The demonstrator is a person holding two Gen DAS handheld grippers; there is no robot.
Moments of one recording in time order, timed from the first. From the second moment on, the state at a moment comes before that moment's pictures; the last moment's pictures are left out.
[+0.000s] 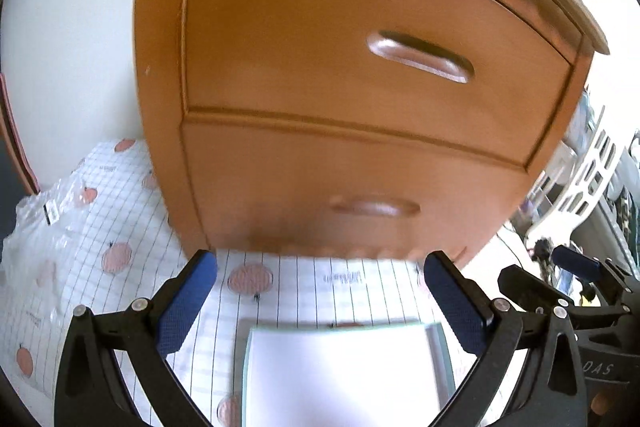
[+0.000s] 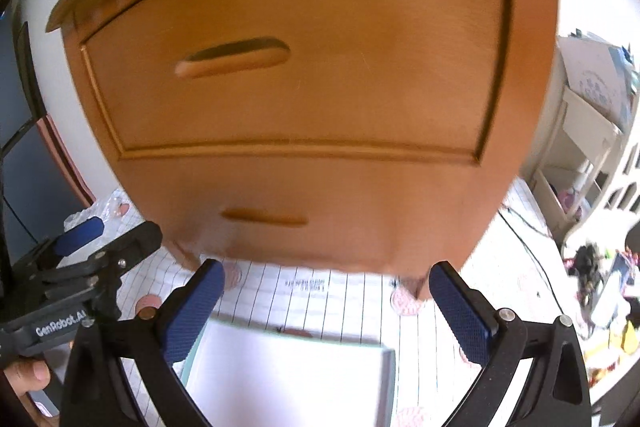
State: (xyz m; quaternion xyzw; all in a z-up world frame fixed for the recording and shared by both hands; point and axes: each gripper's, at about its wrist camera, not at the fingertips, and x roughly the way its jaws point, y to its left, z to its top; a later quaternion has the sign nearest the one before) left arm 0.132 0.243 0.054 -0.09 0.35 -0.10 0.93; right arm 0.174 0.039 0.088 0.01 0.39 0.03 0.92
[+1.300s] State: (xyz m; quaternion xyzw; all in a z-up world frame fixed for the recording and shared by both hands) left arm 0.014 0.266 -0.019 -0.04 0.41 -0.07 0.91; right arm 0.031 0.035 -0.002 0.01 0.46 0.01 0.89
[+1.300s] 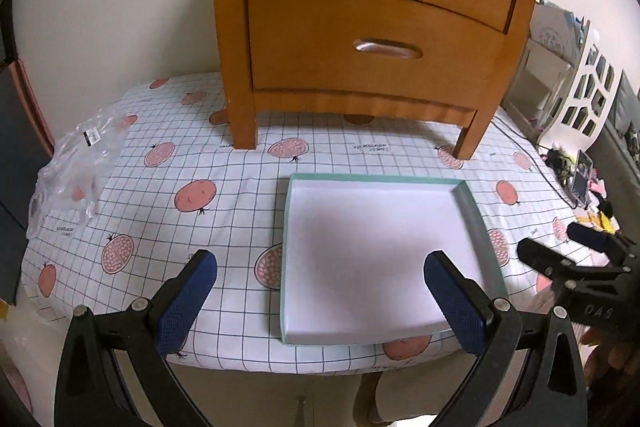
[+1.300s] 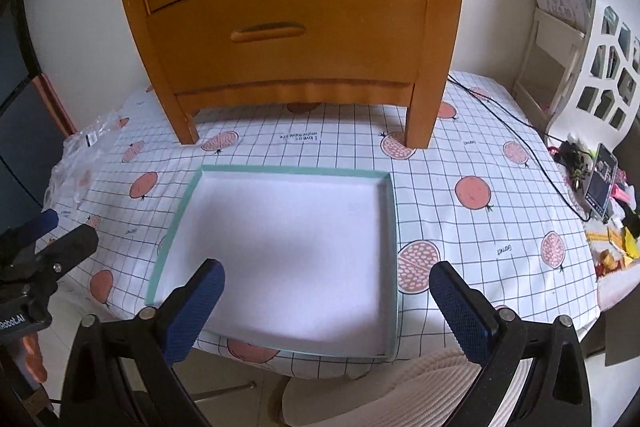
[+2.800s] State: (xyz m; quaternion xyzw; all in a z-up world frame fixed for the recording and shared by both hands) left arm 0.019 0.269 -0.042 -0.05 0.44 -0.06 0.90; right arm 0.031 0.033 -0.017 0.01 0.48 0.00 0.87
